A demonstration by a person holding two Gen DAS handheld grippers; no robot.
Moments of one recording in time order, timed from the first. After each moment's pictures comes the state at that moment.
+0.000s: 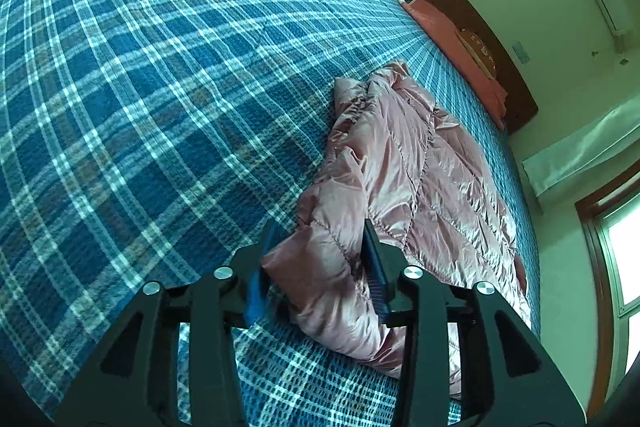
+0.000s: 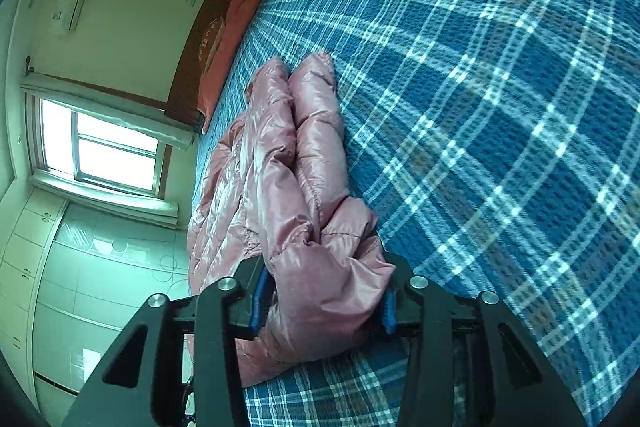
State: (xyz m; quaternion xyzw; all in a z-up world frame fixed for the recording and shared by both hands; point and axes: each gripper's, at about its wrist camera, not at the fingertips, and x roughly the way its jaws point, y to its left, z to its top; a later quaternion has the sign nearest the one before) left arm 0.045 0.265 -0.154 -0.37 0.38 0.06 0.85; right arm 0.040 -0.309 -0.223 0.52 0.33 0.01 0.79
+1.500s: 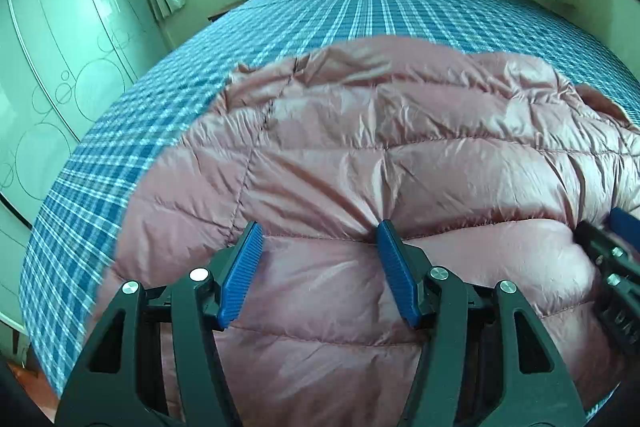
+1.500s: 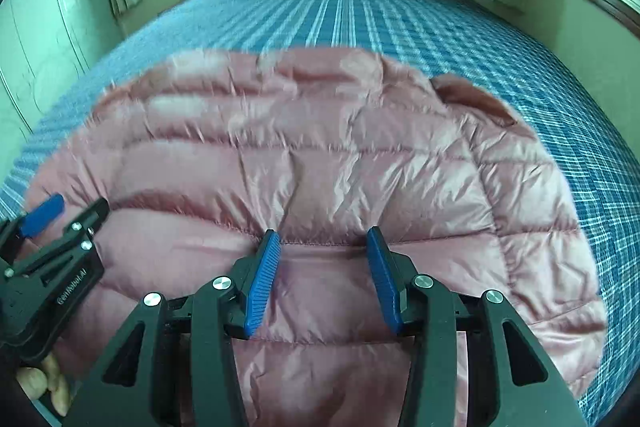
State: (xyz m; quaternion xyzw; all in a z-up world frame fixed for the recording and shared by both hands) left arm 0.138 0.093 -0.141 0.05 0.42 0.07 0.90; right arm 0.154 -0.091 -0.182 -0.02 0.44 -0.01 0.90
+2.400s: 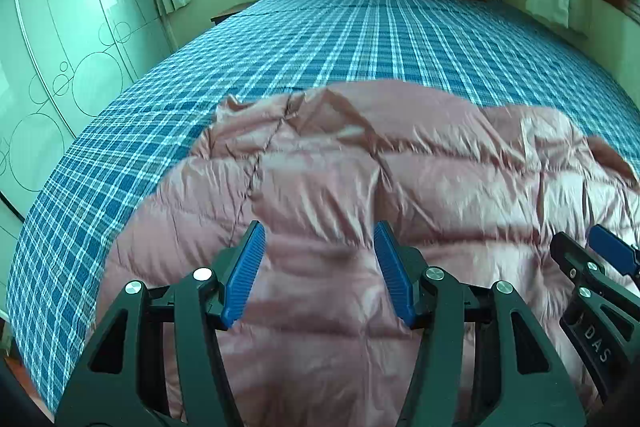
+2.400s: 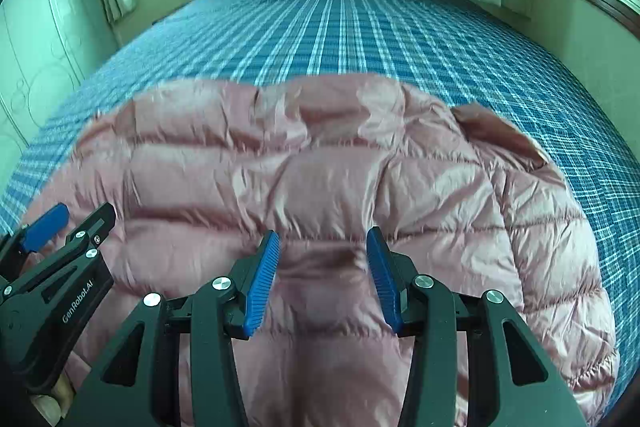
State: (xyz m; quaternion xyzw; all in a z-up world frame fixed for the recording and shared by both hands) left arm 0.189 0.091 -0.119 0.02 0.40 0.08 0.91; right arm 0.212 -0.084 -0.158 0.02 0.42 -0.01 0.91
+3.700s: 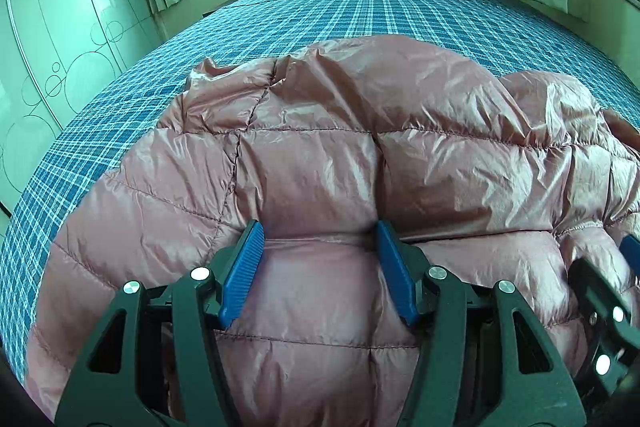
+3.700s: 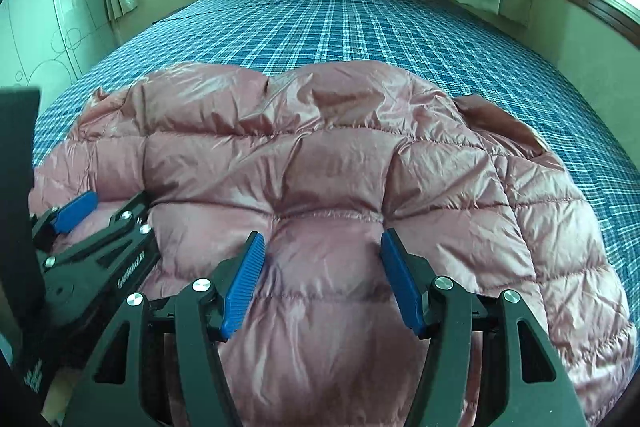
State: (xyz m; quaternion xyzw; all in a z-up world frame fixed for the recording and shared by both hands) left arm 0.199 0.087 -0.158 0.03 0.41 0.07 0.91; right arm 0.182 -0.060 -0.175 -0.02 0.41 -0.02 0.91
